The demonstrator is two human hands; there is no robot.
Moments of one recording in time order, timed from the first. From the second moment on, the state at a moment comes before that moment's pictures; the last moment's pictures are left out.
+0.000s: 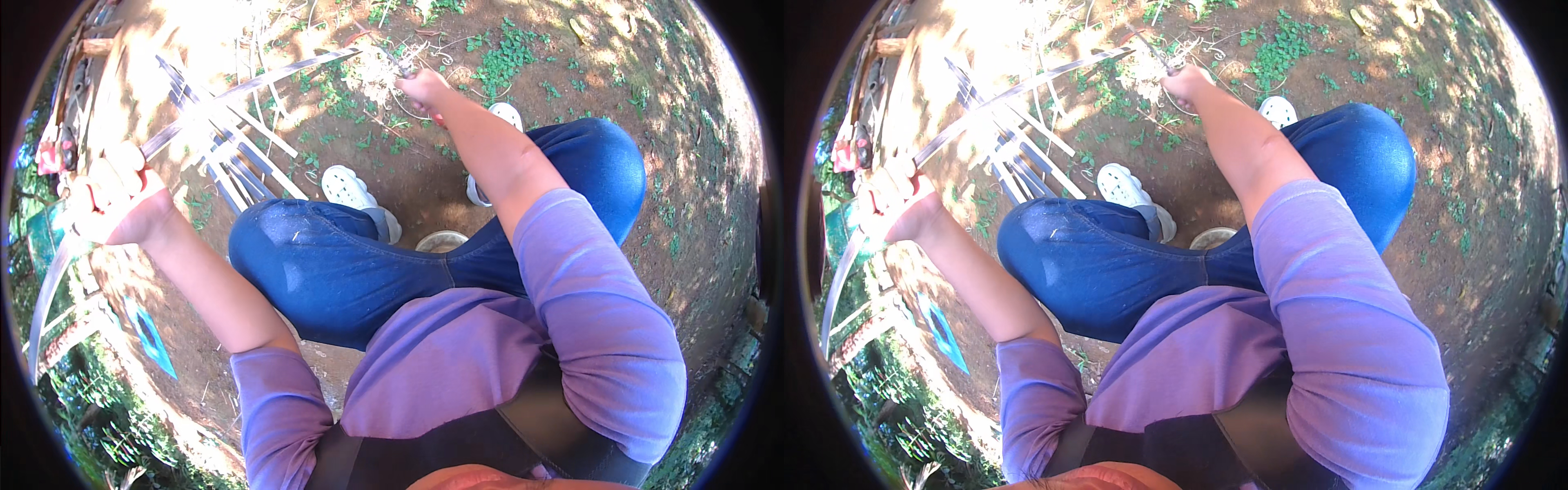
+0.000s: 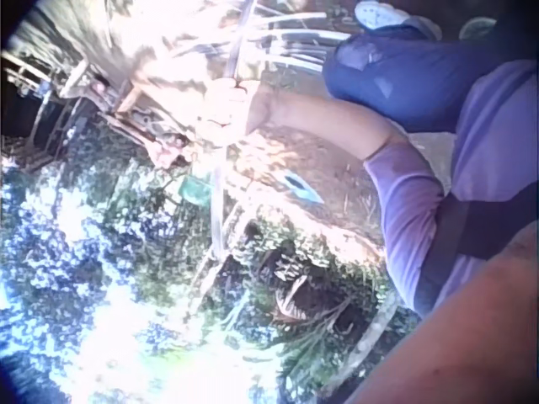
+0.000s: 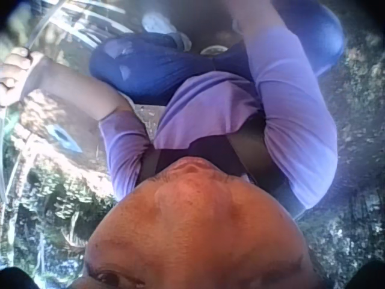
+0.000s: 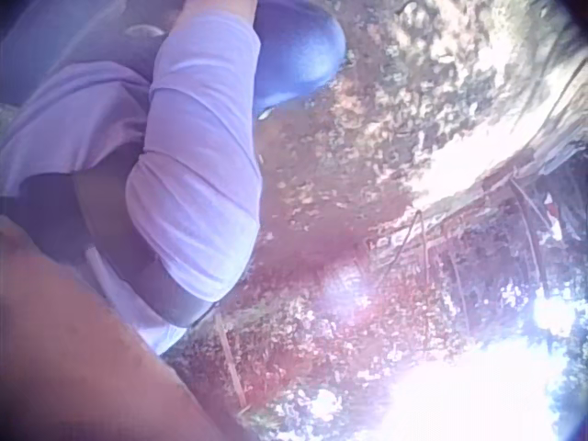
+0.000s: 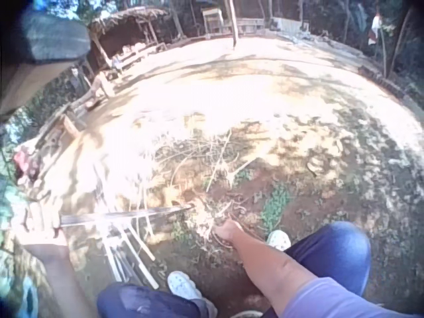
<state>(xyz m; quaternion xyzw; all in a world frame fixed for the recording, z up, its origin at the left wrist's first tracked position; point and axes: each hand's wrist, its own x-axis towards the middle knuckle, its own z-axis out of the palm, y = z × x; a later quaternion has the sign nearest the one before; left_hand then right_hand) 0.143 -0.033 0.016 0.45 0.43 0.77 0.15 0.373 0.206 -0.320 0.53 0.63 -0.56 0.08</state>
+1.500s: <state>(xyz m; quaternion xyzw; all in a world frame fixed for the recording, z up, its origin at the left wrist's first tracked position) 0.133 0.041 0.012 0.17 0.64 0.73 -0.15 0.402 0.329 -0.138 0.45 0.81 -0.38 0.04</state>
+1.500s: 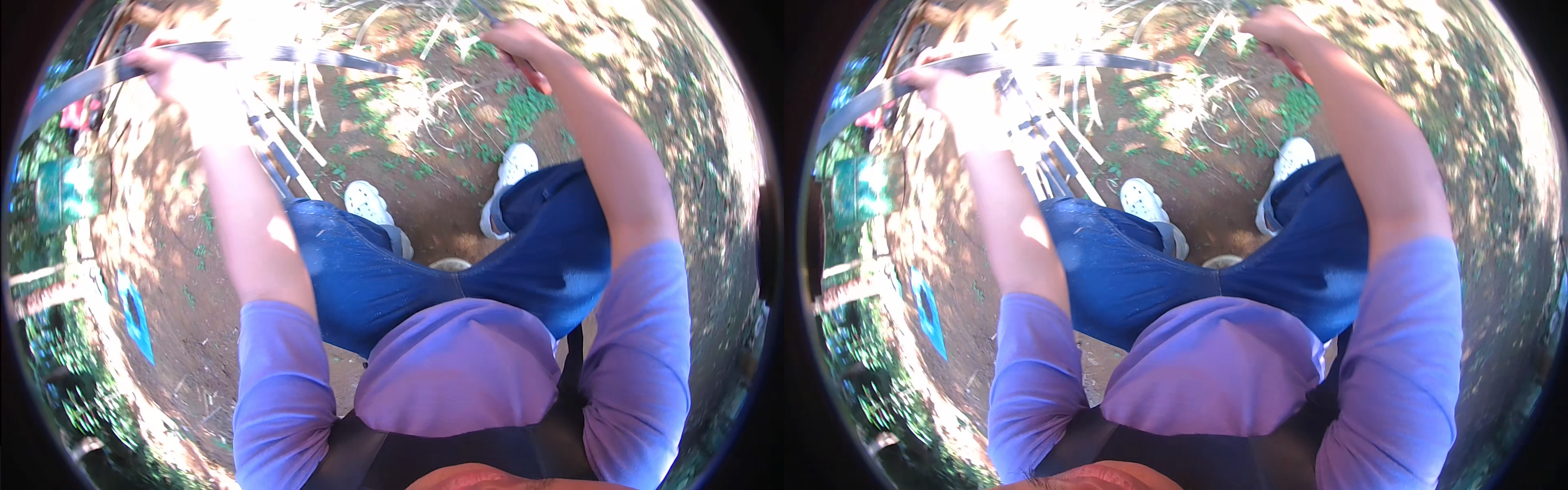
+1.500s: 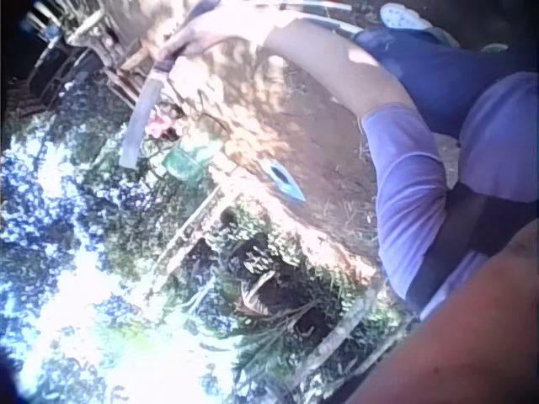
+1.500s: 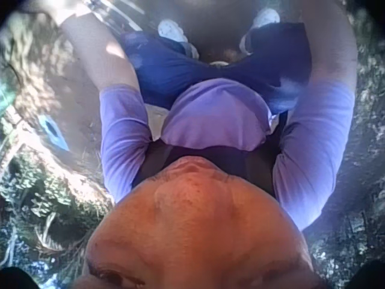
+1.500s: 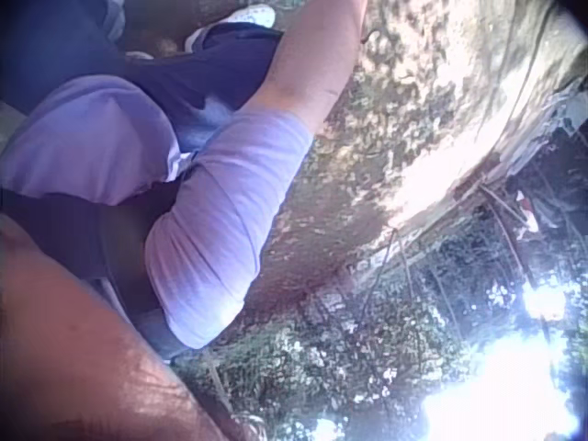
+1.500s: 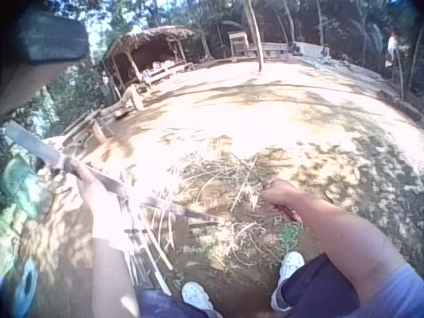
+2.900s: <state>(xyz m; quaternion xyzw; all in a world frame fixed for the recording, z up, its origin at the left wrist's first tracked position) 0.132 0.028 -0.011 0.32 0.45 0.83 0.07 0.377 0.226 -0.061 0.35 0.73 -0.58 -0.10</state>
